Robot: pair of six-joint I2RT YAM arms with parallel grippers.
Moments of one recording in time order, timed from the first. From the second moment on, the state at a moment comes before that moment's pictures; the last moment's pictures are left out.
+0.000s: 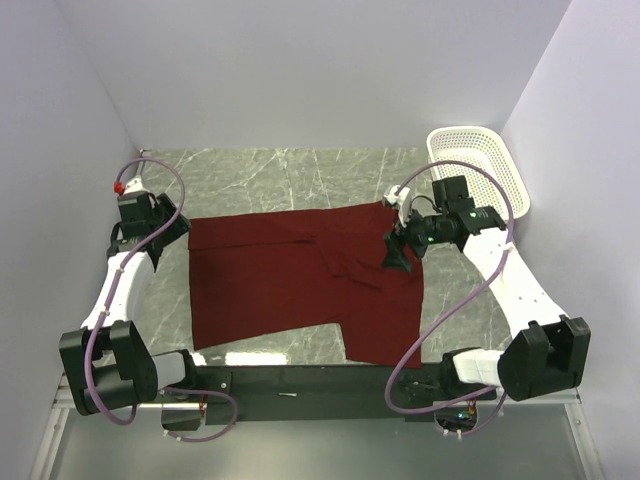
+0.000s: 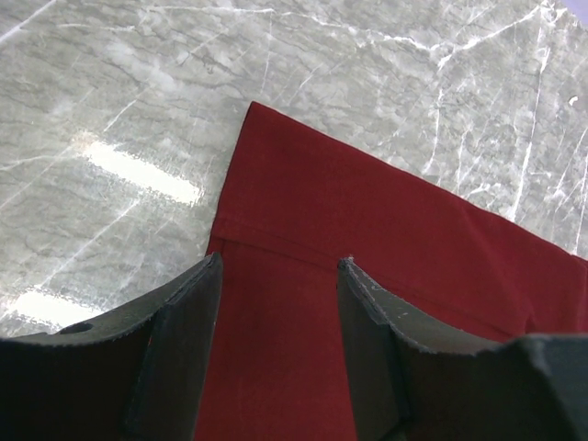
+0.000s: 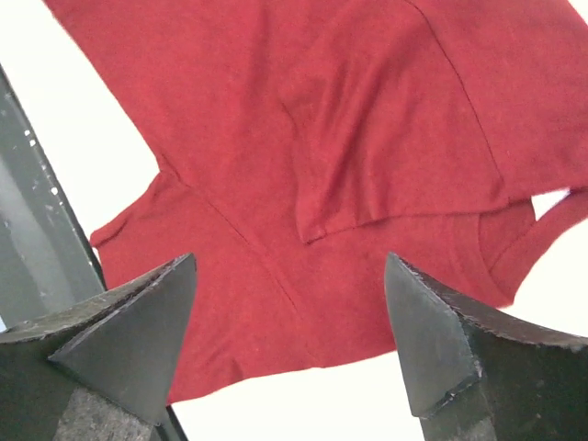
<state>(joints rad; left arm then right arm) 0.20 1.22 0.83 -0.23 0.05 -0.43 0.19 1.27 1.13 -0.87 -0.69 -0.65</state>
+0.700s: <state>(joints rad) 0.20 1.07 0.77 -0.27 0.11 -0.41 0.58 1.55 1.15 -0.75 -0.47 -0.70</state>
